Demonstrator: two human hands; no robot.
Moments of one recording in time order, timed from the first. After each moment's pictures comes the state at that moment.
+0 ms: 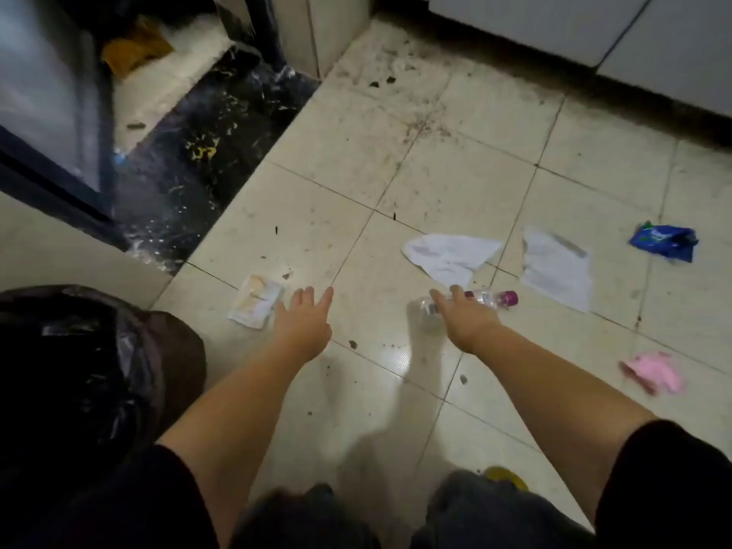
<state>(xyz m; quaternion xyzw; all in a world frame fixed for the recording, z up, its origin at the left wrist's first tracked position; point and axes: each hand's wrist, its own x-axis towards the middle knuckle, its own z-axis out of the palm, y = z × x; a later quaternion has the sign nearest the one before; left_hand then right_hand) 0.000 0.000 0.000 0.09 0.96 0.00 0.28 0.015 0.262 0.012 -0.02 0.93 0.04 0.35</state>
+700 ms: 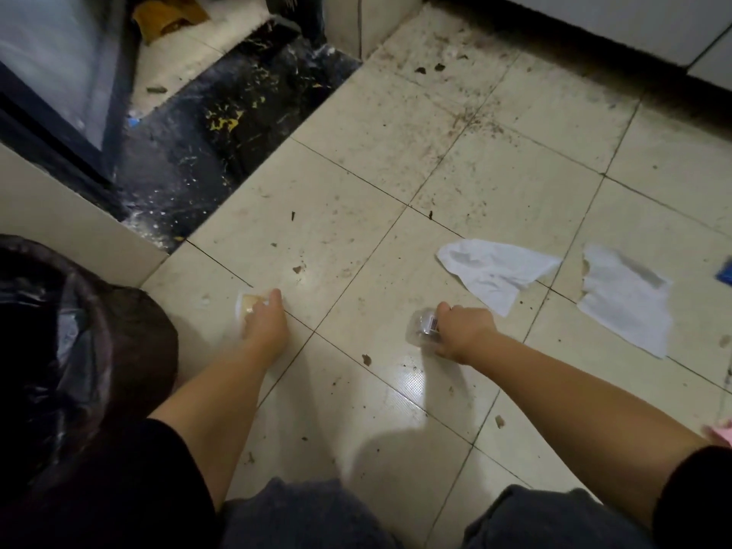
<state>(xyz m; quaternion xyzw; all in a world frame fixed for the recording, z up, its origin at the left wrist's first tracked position) -0.021 -0.068 -0.112 -0.18 0.94 0.11 0.26 -0.025 0.227 -0.078 -0.08 0.94 0.12 0.32</state>
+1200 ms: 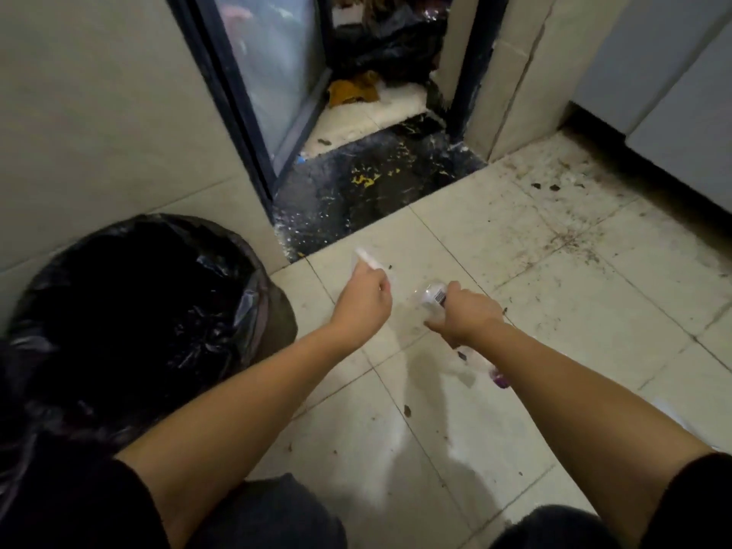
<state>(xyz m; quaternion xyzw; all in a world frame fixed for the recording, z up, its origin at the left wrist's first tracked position) -0.028 -0.037 0.091 -0.19 0.92 0.35 -0.03 -0.110 0.111 0.064 -0.18 0.96 0.01 0.22</state>
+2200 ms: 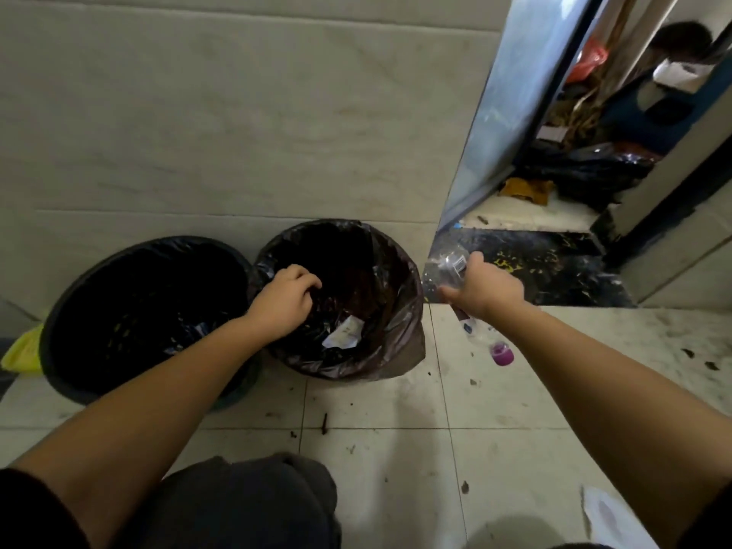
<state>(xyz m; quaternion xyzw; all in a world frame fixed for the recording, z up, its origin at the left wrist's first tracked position) 0.183 -0.239 0.136 -0.37 0.91 0.20 -0.05 -0.060 -0.074 0.189 -0.37 0.92 -0.03 0.10</state>
